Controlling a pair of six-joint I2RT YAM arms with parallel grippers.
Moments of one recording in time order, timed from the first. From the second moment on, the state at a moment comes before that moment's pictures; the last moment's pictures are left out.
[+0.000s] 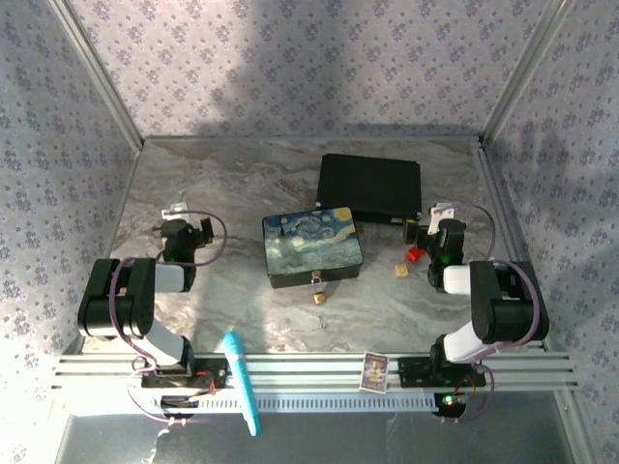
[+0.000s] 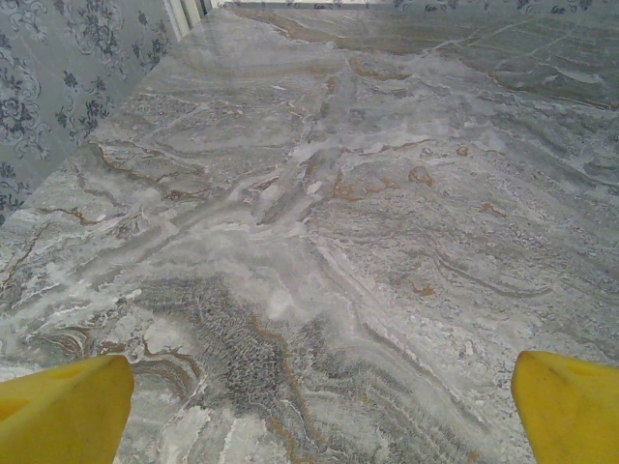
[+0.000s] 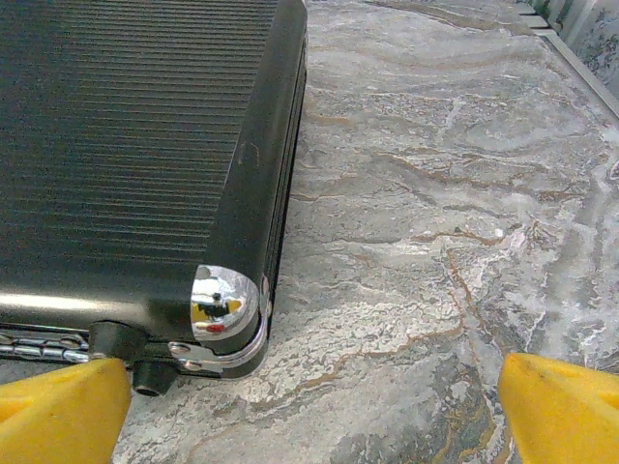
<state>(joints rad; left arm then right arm) -0.02 1.54 0.39 0.73 -0.26 -0.06 -0.03 1.51 0.38 0.70 0.04 -0.02</state>
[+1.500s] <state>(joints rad) -0.69 0.65 0.42 -0.36 0.02 -0.95 0.78 0.89 0.50 -0.45 0.00 0.71</state>
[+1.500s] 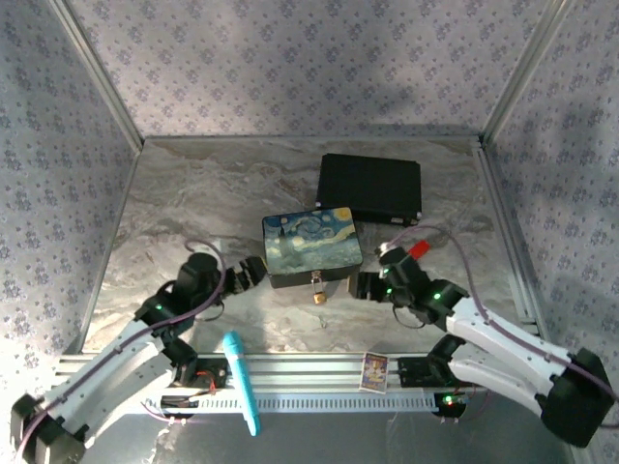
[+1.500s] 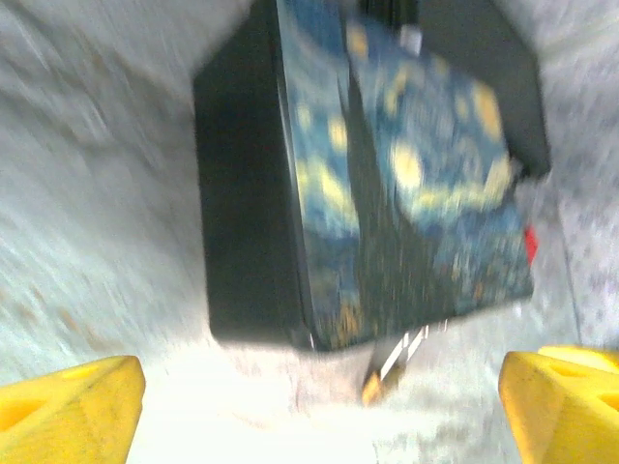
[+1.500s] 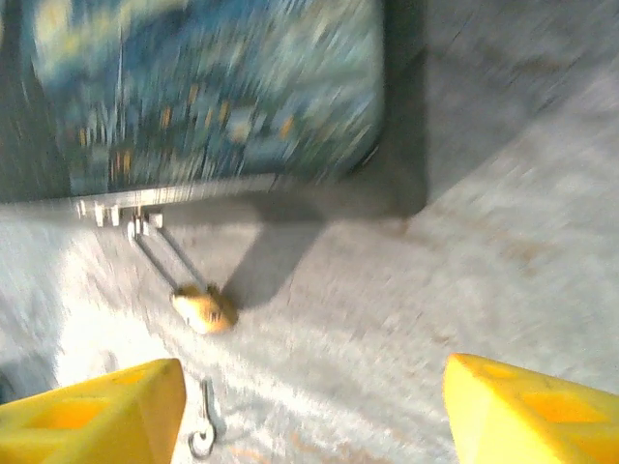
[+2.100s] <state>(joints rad) -1.04 0.91 0.39 -0.23 -0.14 -1.14 1.21 1.40 0.67 -0.38 0.12 0.99</state>
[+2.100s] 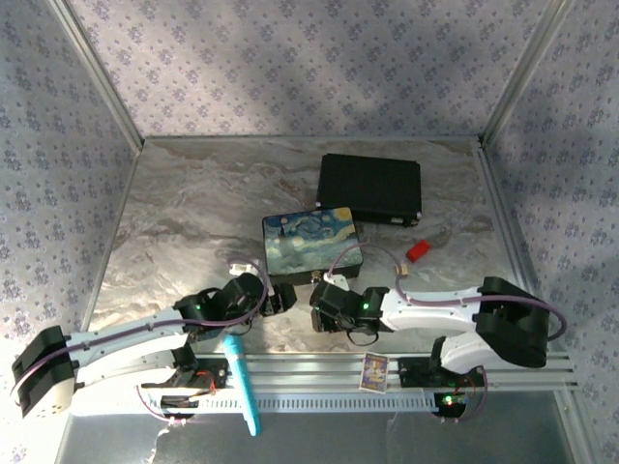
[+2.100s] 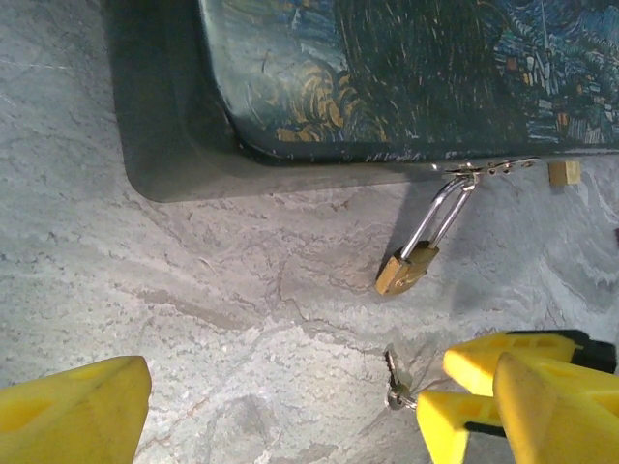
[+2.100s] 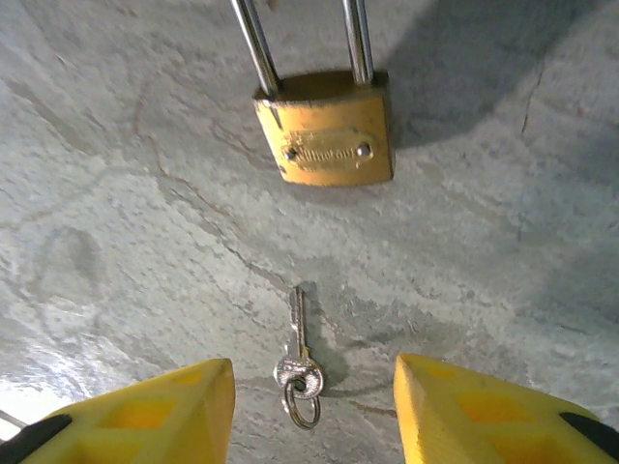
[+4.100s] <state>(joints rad) -1.28 1.20 0.31 0.32 -0.31 -1.90 1.12 1.15 0.49 -0.12 0.04 0.95</state>
